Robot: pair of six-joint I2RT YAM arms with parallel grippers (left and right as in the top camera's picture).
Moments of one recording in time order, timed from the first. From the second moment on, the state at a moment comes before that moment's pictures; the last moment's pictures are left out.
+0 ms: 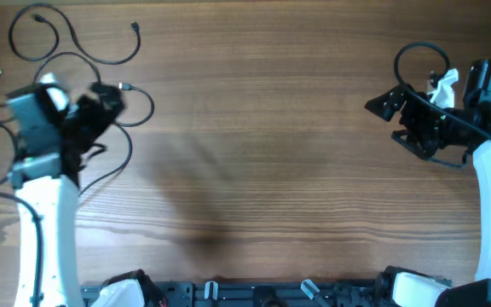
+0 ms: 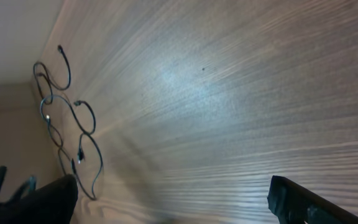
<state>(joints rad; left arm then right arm) 0.27 1.26 0.99 -0.50 0.30 -0.56 -0.24 1.40 1.26 -1.06 -0.62 0.39</state>
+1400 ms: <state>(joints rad) -0.09 1.27 0.99 -0.49 0.02 -0.51 -0.24 0.57 1.27 -1.36 -0.31 0.26</state>
